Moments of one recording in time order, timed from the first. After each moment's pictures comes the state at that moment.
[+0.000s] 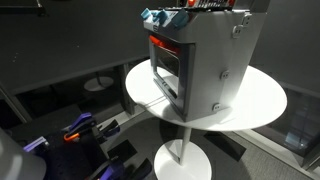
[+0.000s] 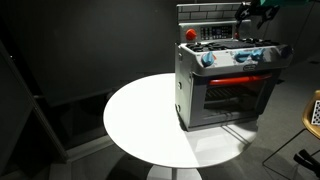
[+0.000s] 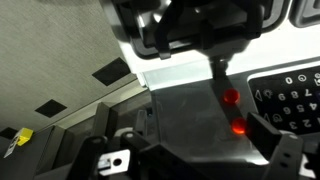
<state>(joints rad) -0.12 0.00 -0.03 -1.99 -0.32 2.46 0.69</state>
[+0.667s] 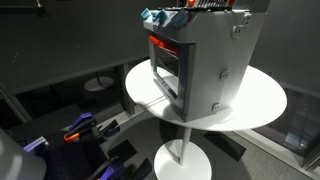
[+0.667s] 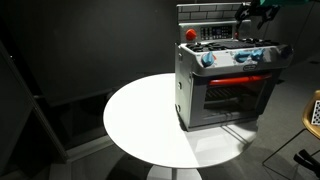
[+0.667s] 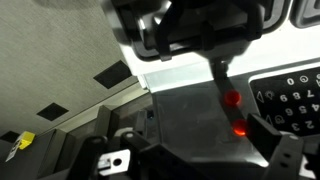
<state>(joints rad) -0.11 0.00 -0.04 -1.98 -0.31 2.44 0.69</state>
